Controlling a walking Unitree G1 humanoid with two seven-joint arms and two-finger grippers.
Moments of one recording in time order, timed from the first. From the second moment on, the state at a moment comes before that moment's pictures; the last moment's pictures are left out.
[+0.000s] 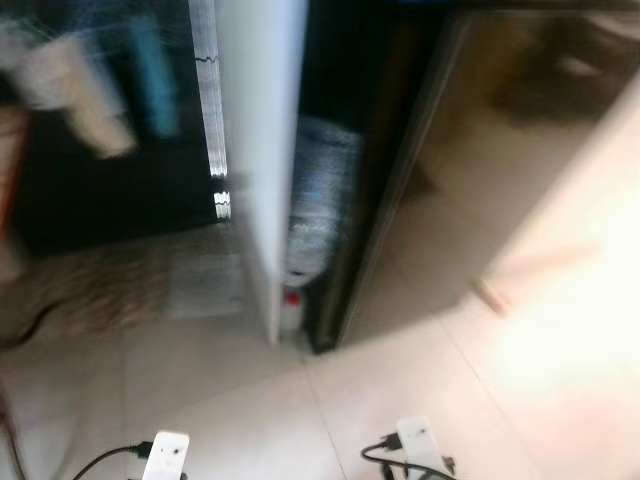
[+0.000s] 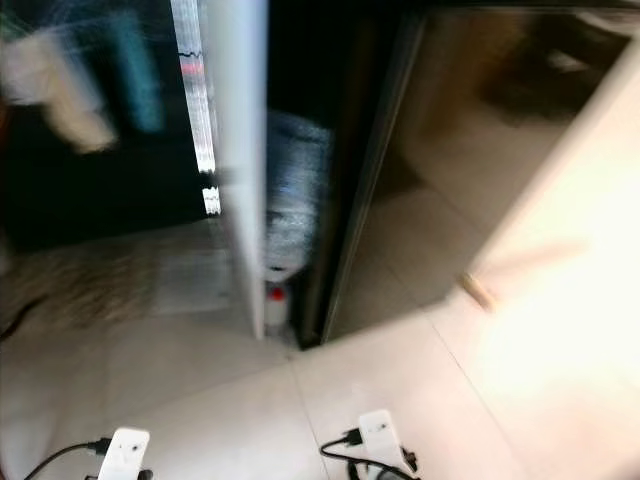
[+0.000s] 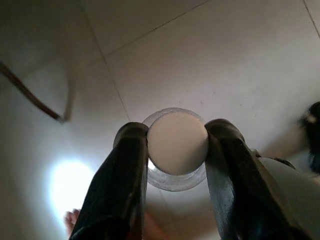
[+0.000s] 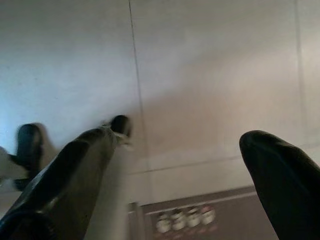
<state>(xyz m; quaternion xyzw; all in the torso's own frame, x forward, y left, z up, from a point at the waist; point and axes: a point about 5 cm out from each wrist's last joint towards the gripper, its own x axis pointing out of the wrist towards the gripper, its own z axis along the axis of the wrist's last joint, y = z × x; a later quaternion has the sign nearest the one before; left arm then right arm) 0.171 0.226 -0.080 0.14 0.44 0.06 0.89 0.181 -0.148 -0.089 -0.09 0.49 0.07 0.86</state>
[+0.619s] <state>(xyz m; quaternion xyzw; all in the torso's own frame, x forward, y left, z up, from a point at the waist) 0.172 0.222 -0.080 0.15 0.43 0.05 0.89 0.186 -0.158 -0.086 -0.10 0.49 0.06 0.87</state>
